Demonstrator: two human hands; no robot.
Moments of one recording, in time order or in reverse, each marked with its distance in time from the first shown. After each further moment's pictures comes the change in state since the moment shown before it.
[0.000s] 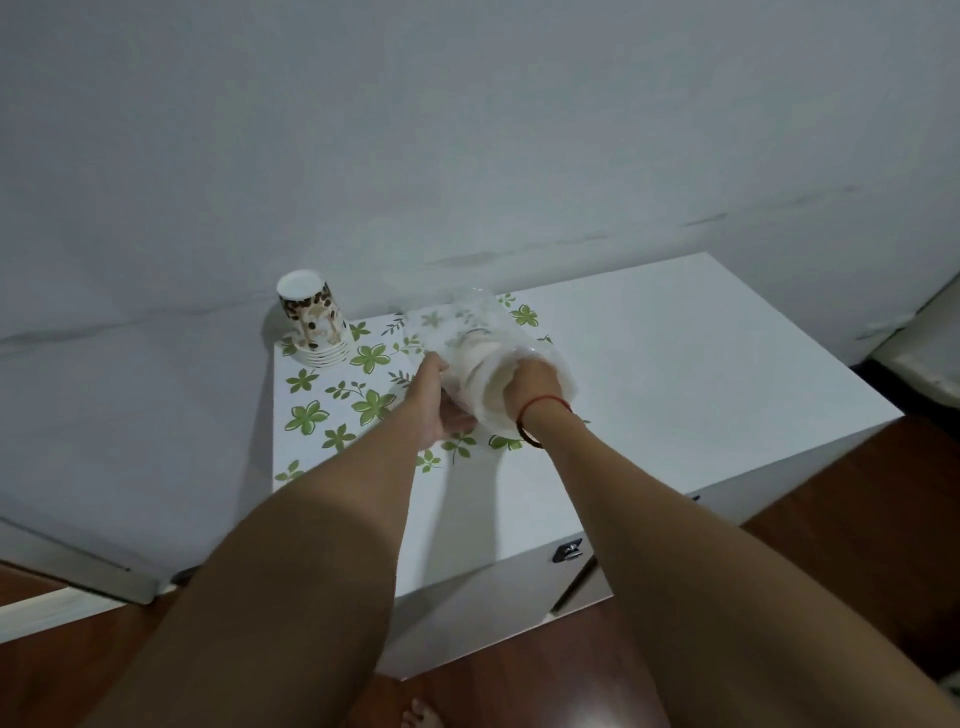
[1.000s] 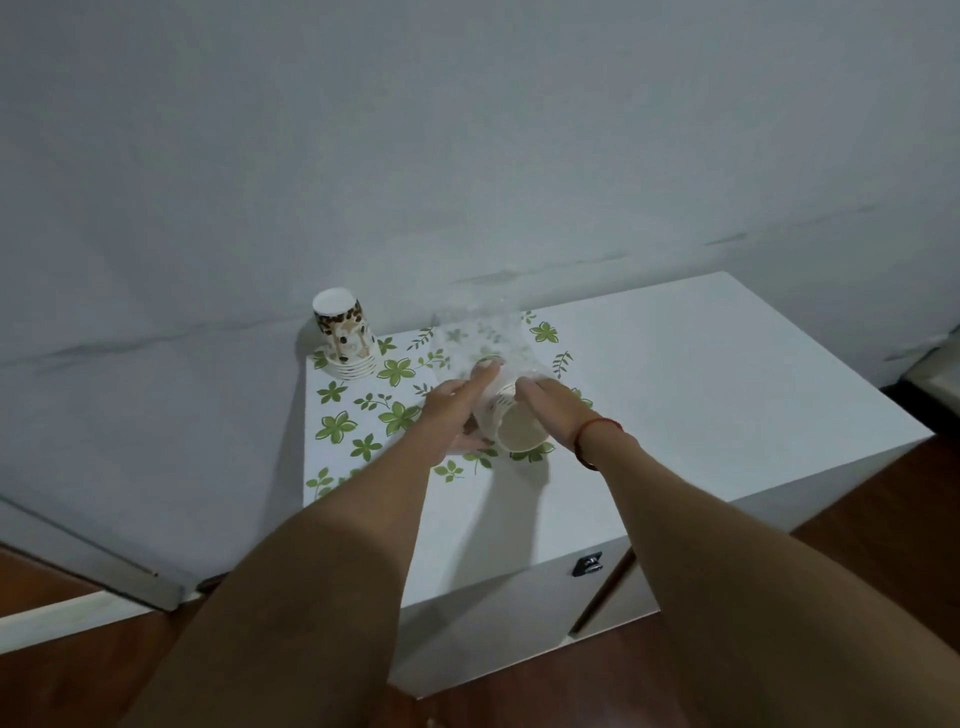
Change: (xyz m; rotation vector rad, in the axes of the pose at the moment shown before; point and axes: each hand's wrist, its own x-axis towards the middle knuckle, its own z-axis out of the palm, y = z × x) left_hand -0.002 -0.004 -0.016 0.284 -0.030 0.165; right_hand -0.008 0.022 -0.004 0.481 -0.190 -0.182
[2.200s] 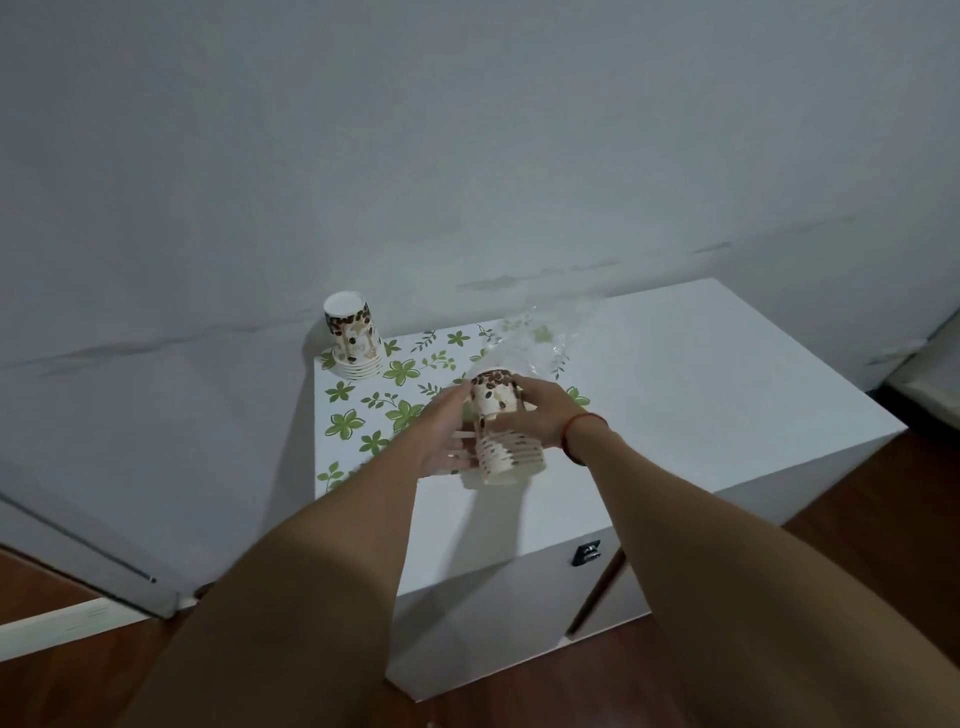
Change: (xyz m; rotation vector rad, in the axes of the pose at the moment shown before) left_hand -0.042 -0.002 -0.011 -0.047 -0.108 -0.124; right_hand -0.019 -0.007 0.009 0.059 -0.058 -0.083
